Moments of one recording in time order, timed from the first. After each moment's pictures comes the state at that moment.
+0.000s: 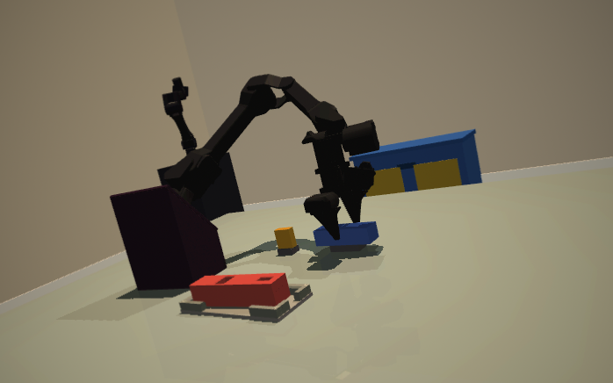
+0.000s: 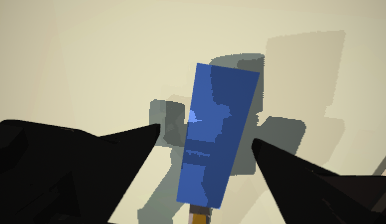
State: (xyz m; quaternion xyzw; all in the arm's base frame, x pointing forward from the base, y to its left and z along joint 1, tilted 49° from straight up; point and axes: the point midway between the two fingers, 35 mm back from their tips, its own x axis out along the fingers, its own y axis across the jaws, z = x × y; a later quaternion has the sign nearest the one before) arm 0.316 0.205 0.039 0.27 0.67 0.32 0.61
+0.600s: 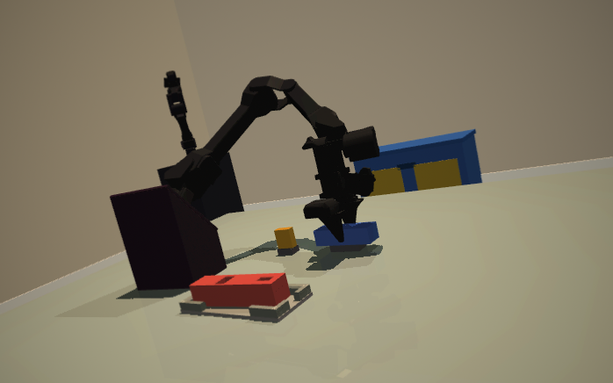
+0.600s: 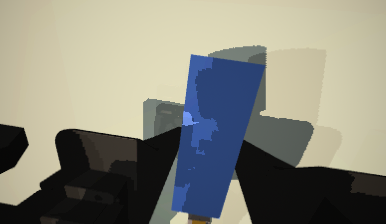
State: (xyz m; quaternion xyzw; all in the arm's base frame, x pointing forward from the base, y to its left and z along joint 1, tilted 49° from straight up) arm 0.311 0.212 0.030 0.27 0.68 0.31 0.61
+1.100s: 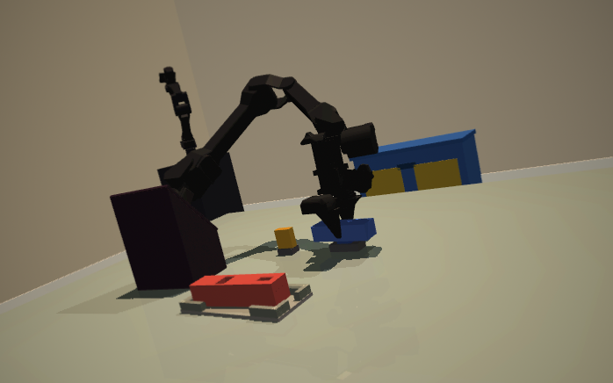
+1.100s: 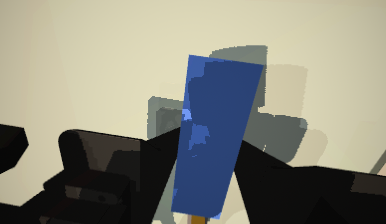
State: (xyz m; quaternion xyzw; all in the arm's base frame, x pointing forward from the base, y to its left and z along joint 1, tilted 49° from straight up) arm 0.311 0.202 0.034 0.27 0.69 0.31 0.60
